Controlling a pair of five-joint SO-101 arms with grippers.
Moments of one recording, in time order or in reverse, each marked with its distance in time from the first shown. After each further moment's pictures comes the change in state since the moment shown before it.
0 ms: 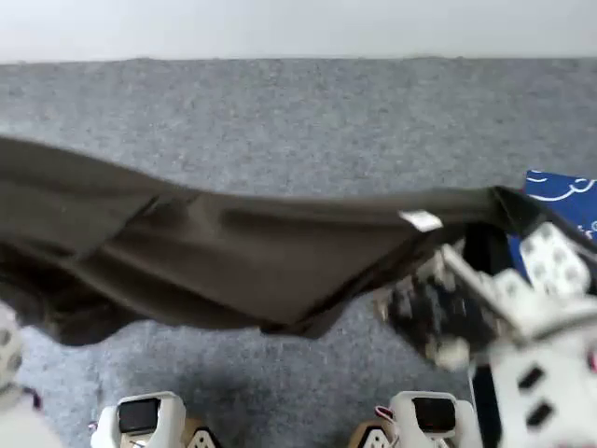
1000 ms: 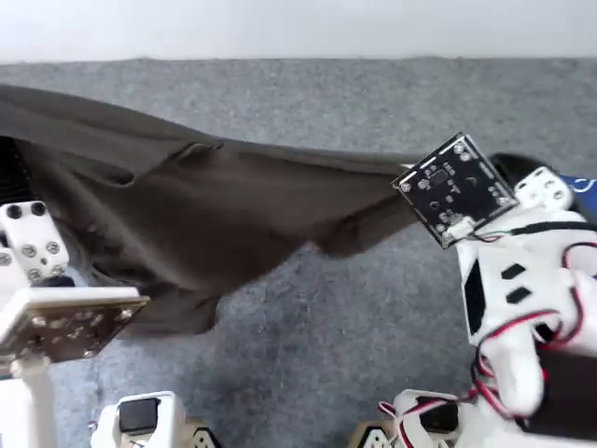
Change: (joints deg) left arm 0.0 0.1 15.0 7.7 13.1; right arm 2.6 1.9 16.3 -14.9 -6.5
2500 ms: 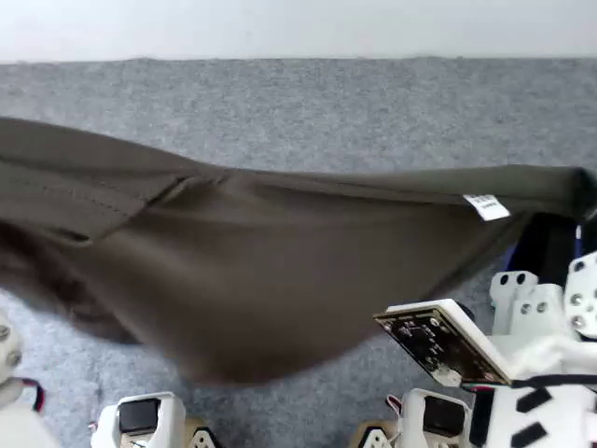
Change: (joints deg) left arm 0.0 -0.1 -12.4 -11.4 -8.9; right arm 9.4 -15.2 4.3 -9.3 11.9
